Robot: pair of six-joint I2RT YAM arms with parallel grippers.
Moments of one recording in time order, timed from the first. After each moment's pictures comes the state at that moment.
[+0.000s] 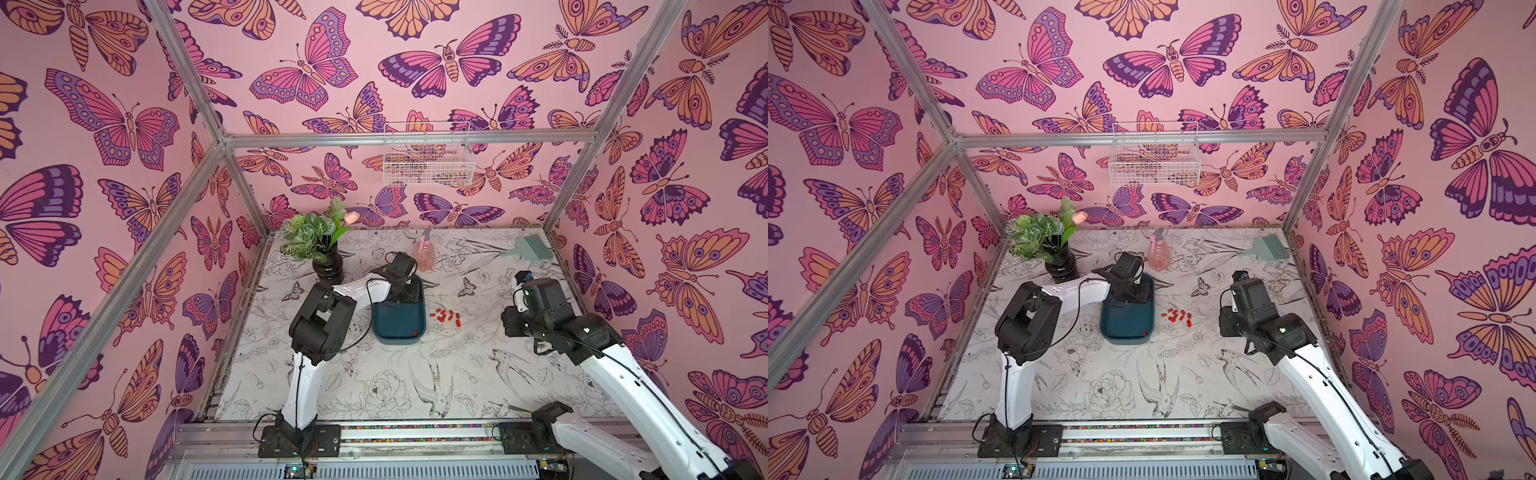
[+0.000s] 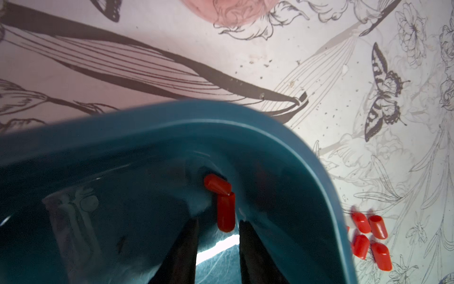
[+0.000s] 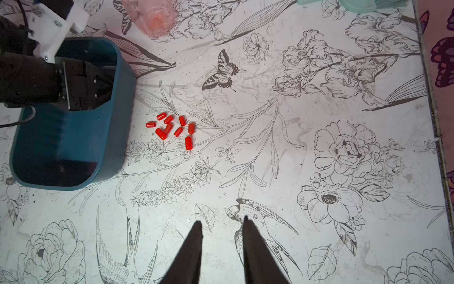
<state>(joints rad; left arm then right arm) -0.60 2.12 1.48 -0.37 0.13 -0.41 0.45 0.94 0.97 -0.95 0.11 0.31</state>
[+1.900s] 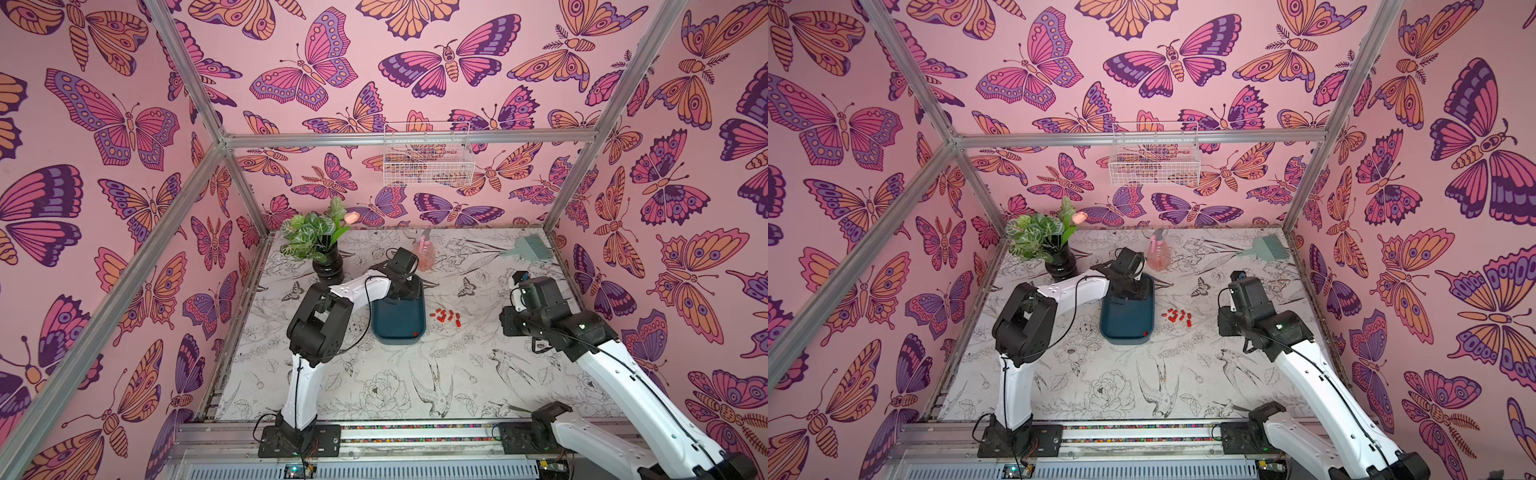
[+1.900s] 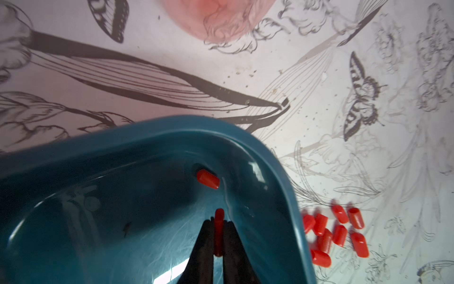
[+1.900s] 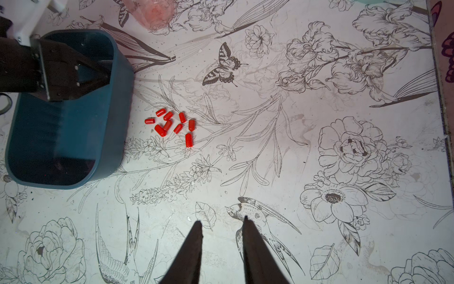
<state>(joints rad) -0.60 2.07 1.52 -0.44 0.12 -0.40 0.45 0.96 0.97 -0.95 0.09 0.31</state>
